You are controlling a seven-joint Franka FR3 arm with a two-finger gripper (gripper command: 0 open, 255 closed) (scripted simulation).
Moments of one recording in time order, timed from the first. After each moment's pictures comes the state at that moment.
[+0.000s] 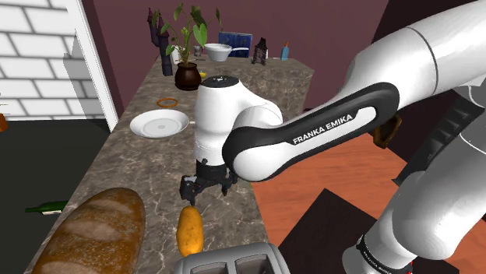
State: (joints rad) arm 0.01 -0.07 0.63 -2.22 0.04 2.25 0.92
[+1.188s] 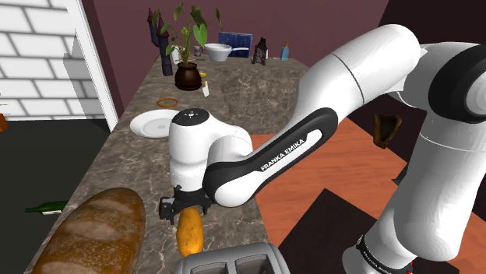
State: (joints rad) arm 0.07 0.23 0.63 -2.11 -0.20 2.37 1.17
